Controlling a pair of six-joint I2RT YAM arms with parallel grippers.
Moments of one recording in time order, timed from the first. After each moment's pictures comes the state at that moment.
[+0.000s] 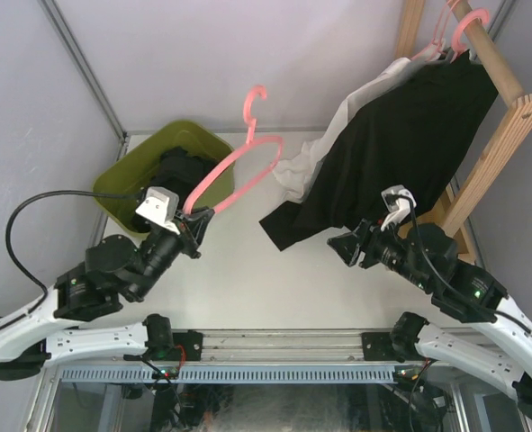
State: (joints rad) left arm -1.27 0.66 1.06 -0.36 -0.75 -0.10; right arm 0.86 0.63 0.97 -0.64 0.13 0.57
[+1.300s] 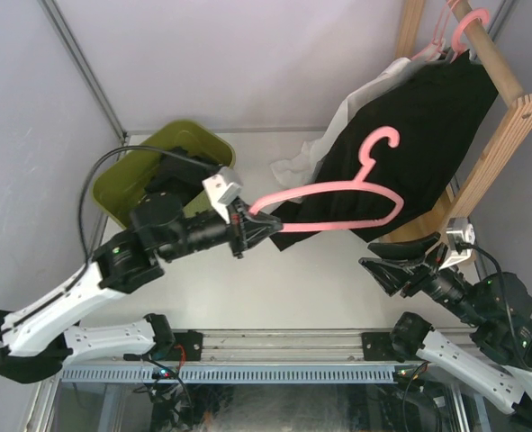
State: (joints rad) left arm -1.06 0.92 1.26 -0.37 0.10 -0.22; right arm 0.86 0.21 0.83 -0.48 -0.04 0.38
